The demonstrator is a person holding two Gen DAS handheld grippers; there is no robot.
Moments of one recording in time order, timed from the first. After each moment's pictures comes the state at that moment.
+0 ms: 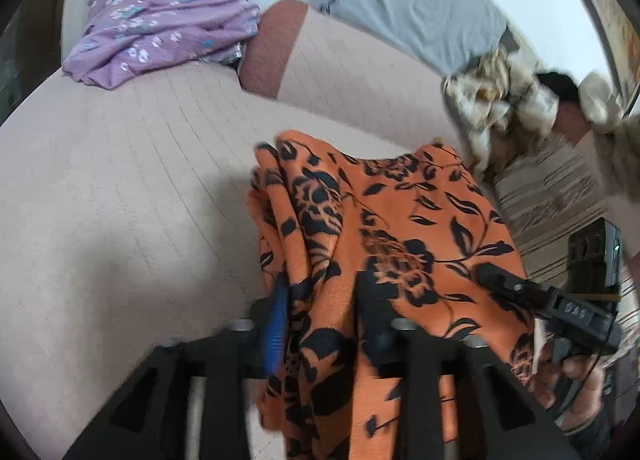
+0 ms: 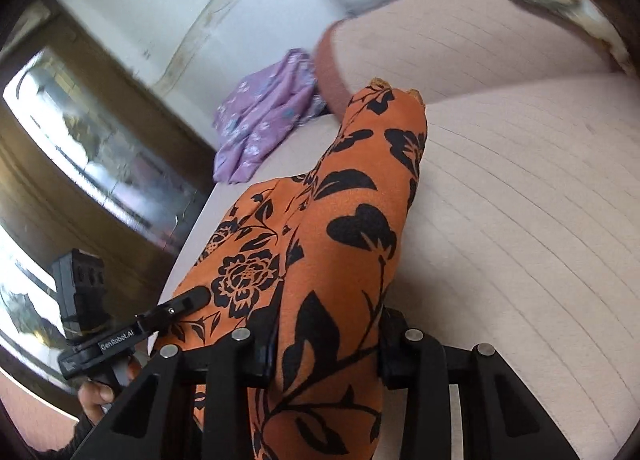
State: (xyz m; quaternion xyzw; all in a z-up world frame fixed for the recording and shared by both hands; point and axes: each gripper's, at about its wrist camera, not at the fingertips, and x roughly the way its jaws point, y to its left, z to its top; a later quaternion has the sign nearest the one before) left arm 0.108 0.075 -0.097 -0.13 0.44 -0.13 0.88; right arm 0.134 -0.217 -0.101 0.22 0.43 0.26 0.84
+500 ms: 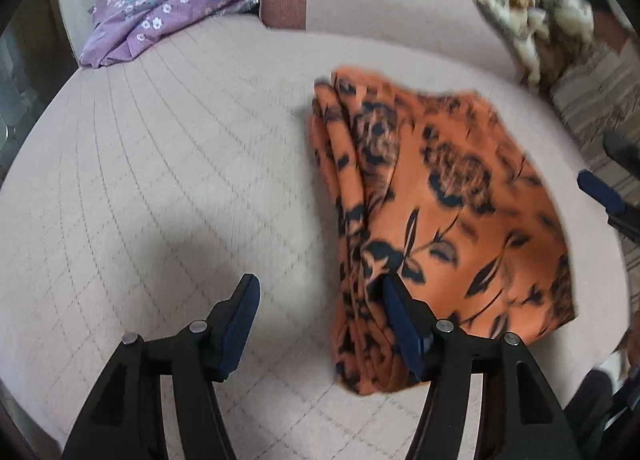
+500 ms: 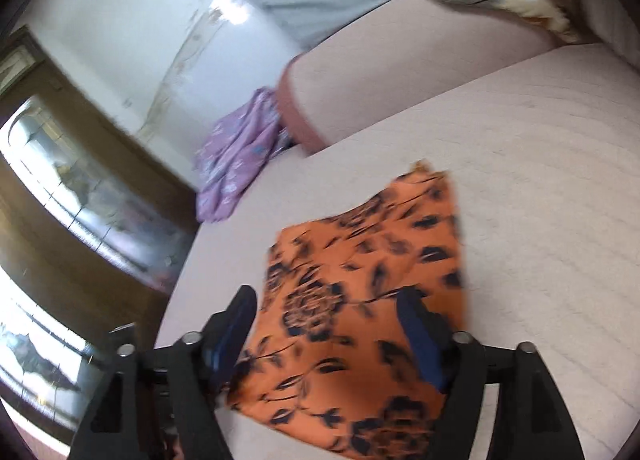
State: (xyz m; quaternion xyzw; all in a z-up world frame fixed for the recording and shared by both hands) left arm 0.066 0.056 -0.156 0.00 0.52 -0.05 0.85; right arm 0.092 -0.243 -0.111 0.27 0.39 0.23 0.85
